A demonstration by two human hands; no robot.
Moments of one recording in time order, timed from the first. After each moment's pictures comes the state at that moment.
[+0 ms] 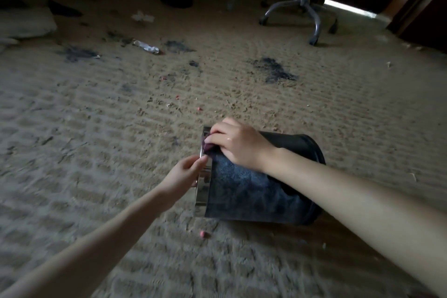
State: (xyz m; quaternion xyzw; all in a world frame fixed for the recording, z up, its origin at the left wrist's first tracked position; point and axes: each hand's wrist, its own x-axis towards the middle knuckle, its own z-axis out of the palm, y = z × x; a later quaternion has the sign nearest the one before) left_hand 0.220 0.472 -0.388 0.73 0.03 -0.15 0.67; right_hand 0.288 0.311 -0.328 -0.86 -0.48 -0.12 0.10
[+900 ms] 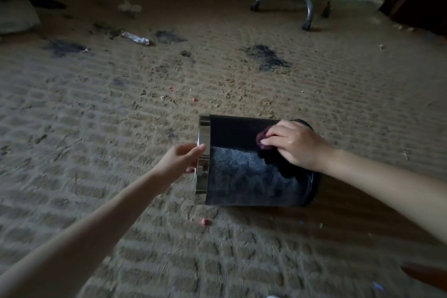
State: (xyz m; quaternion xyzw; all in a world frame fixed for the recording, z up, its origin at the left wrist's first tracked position) left_hand 0.227 0.488 -0.383 0.72 -0.02 -0.20 0.66; right_hand 0.263 0.196 -0.324 -0.90 -0.43 -0.11 0.02
